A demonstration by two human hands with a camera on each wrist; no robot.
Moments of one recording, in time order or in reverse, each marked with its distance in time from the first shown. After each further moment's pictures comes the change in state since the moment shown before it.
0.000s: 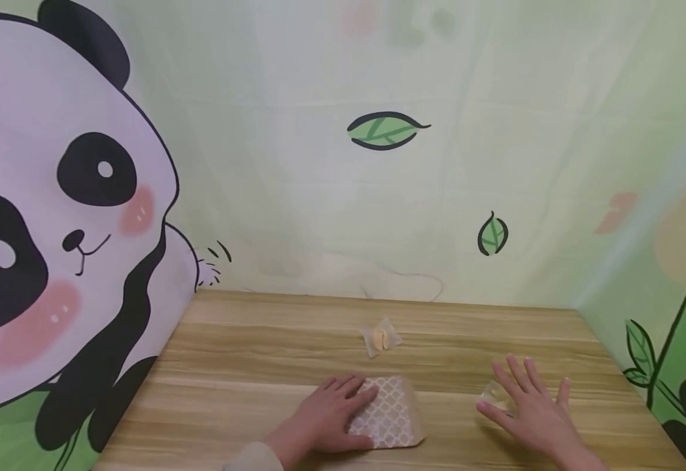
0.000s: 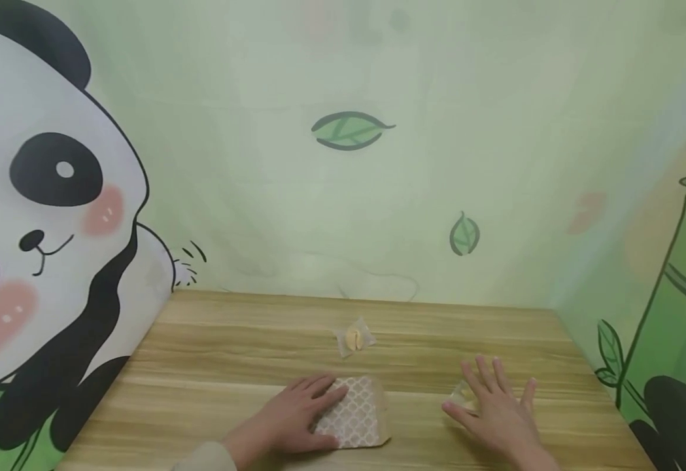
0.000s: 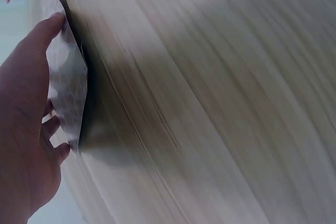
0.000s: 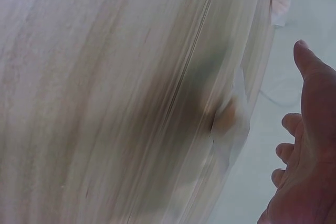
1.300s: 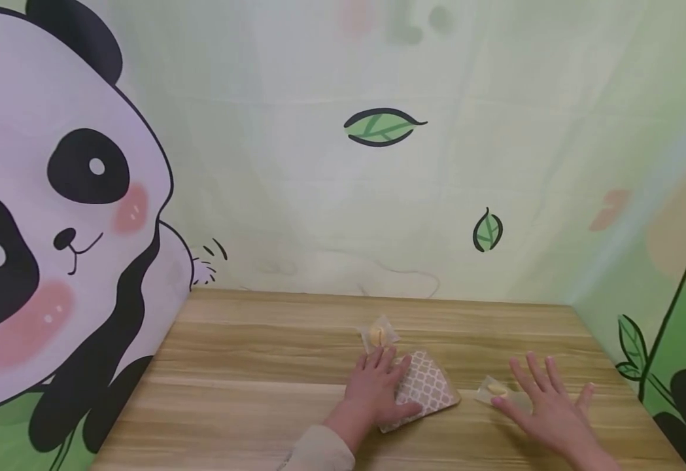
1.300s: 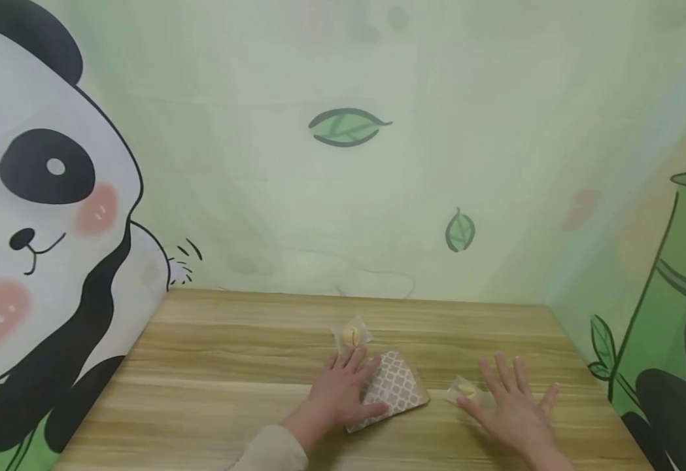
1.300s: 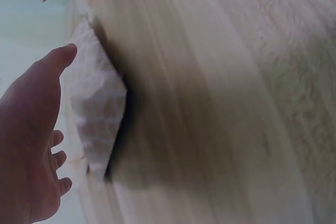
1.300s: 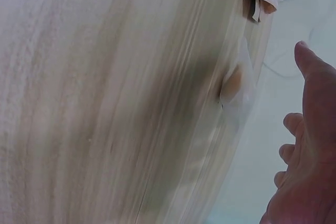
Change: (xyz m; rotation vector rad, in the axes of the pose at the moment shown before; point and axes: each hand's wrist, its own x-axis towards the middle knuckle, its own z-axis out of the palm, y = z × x) left_hand 0.080 0.060 -0.004 0.016 0.040 -0.221; right_hand -0.012 0.021 -0.014 -0.024 -0.003 0.080
